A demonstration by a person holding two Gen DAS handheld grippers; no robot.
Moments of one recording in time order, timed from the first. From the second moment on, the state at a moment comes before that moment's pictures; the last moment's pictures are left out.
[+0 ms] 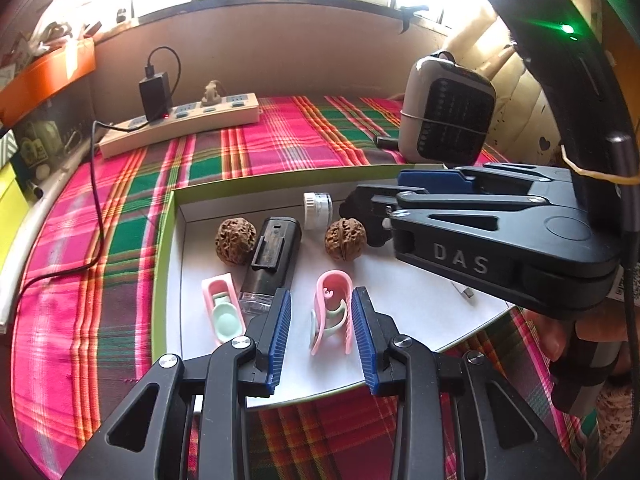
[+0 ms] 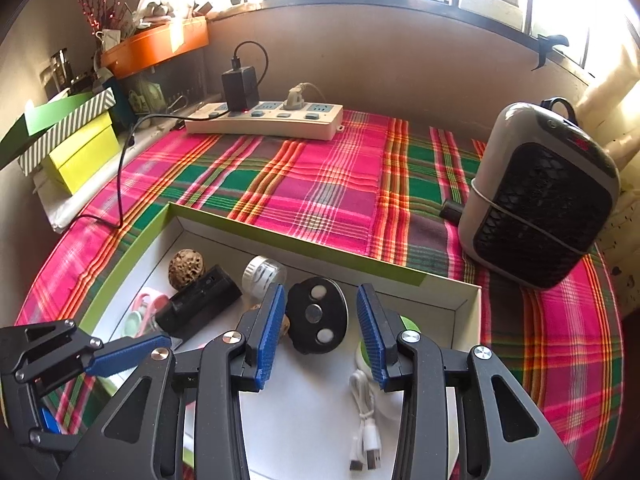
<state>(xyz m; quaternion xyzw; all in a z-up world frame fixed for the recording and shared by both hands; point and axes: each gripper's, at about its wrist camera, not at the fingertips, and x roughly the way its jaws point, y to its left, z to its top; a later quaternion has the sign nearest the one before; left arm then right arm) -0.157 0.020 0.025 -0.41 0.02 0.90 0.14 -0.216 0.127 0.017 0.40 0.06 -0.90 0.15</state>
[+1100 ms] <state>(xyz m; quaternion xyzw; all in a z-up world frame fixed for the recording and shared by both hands) -0.100 0.006 0.043 -0.38 0.04 0.92 0.08 -0.123 0.141 0.035 0.37 0.02 -0.92 0.13</state>
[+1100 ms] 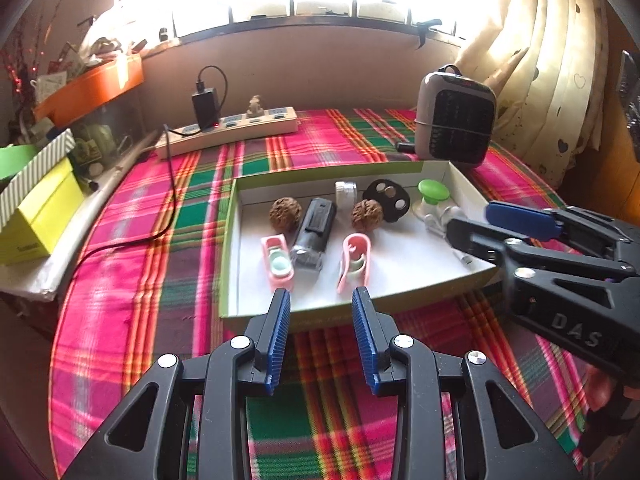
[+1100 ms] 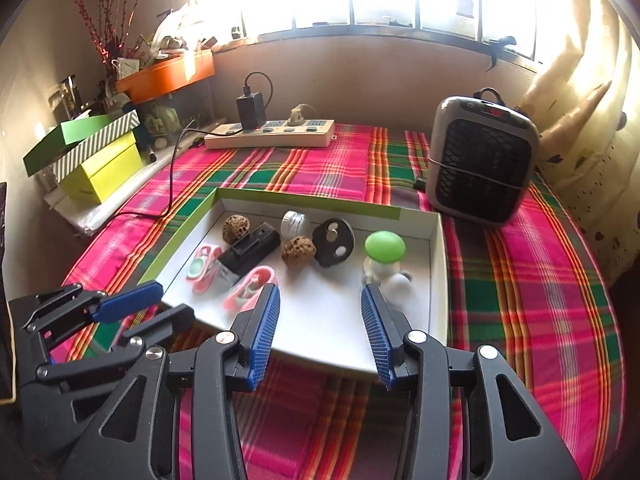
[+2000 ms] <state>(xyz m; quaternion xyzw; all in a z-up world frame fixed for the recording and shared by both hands) -0.060 -0.004 0.010 -0.41 0.04 0.91 0.04 -0.064 0.160 -0.009 0.42 0.01 -0.90 0.09</state>
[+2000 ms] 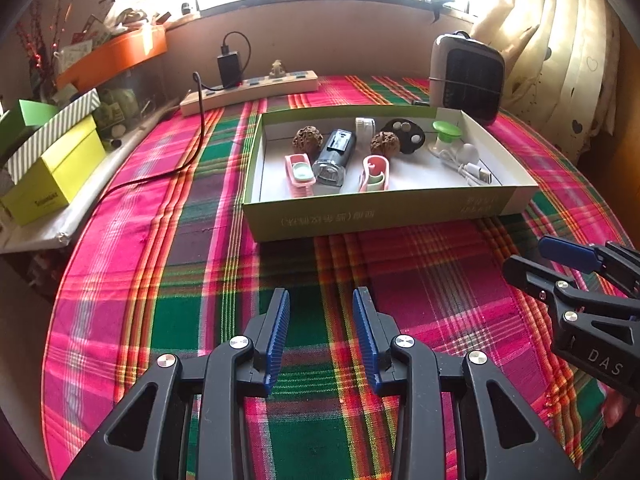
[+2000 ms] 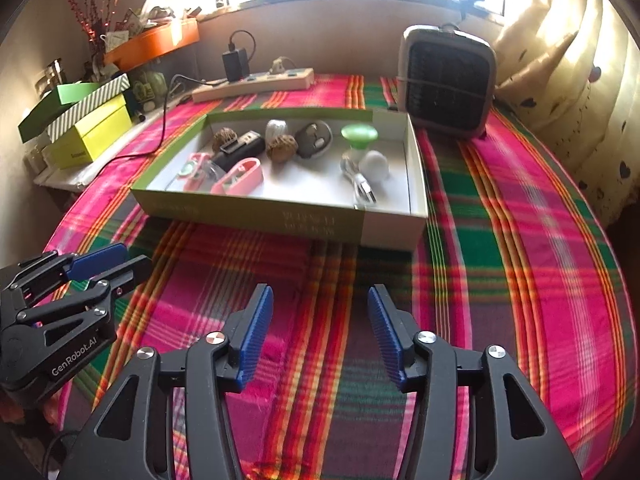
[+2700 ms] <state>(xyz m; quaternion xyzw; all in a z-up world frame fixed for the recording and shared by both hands) -0.066 -0.006 0.003 -0.43 0.02 0.90 0.01 -0.064 0.161 -0.019 0.44 0.04 -0.90 0.07</state>
